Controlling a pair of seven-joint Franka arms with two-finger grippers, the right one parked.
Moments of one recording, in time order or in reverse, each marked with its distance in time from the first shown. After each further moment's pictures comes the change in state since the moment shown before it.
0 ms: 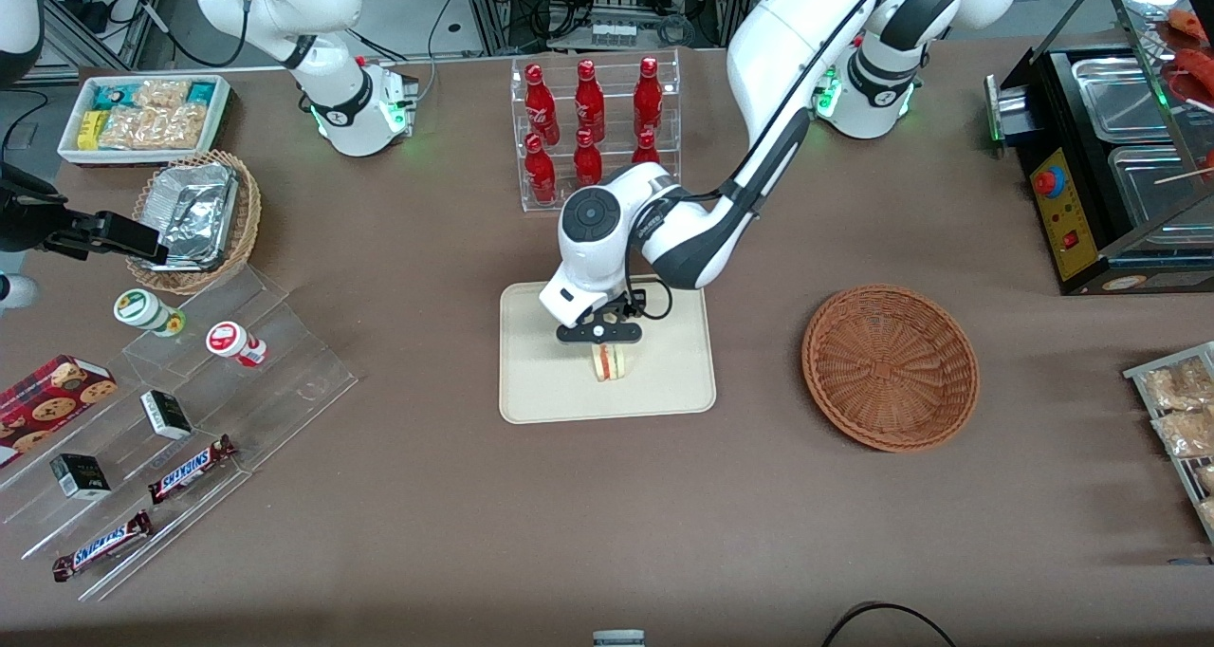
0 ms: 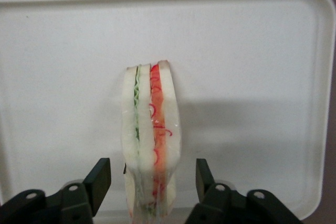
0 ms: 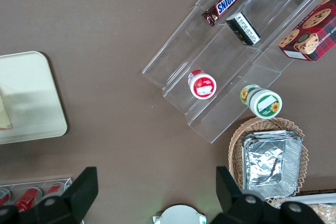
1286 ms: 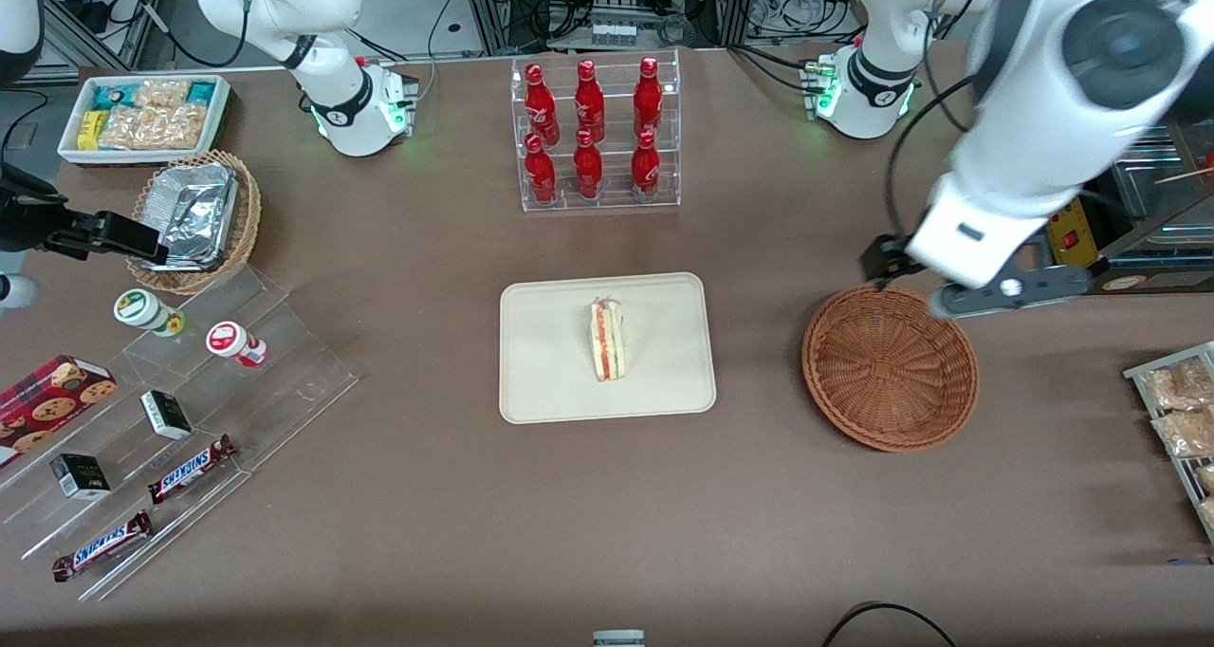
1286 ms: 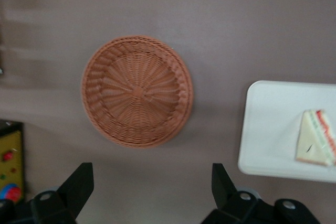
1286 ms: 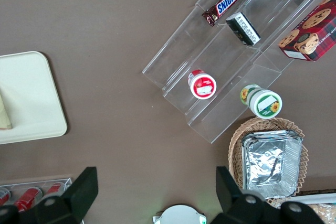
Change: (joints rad) arm 0.506 -0.596 0.062 -0.037 -0.043 -0.633 0.596
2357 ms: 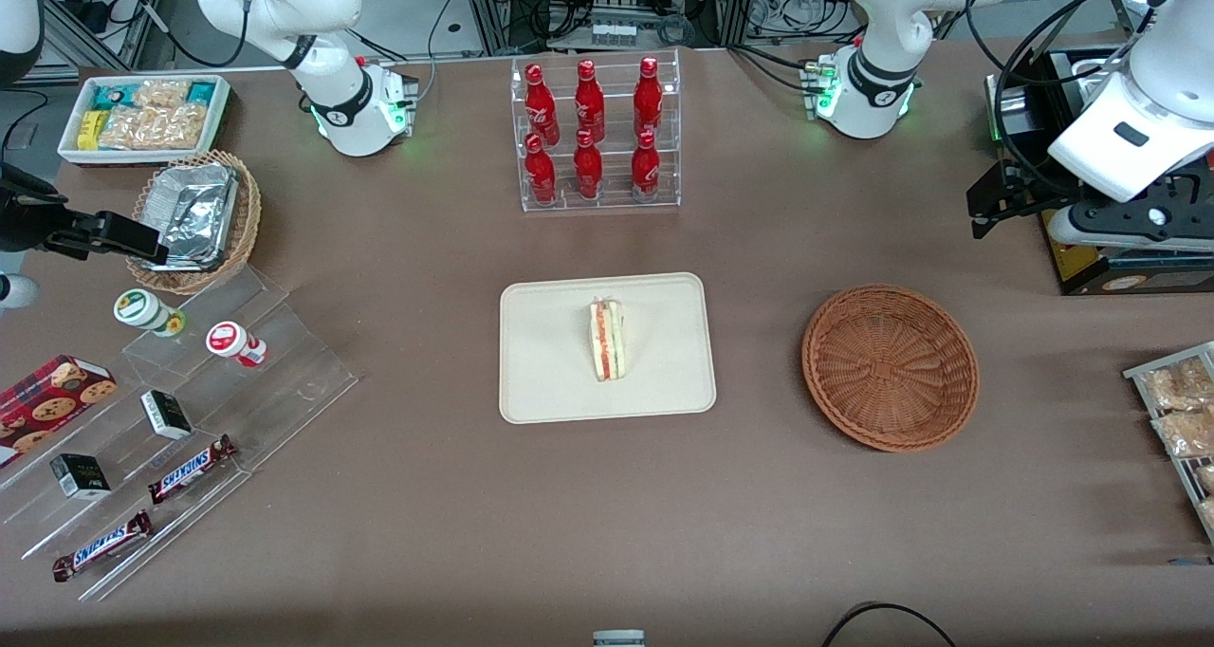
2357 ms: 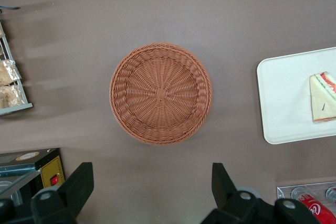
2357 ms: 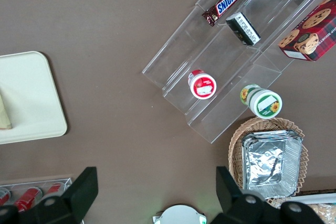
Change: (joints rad) arm 0.124 -0.110 -0.006 -0.018 -0.044 -0.034 0.288
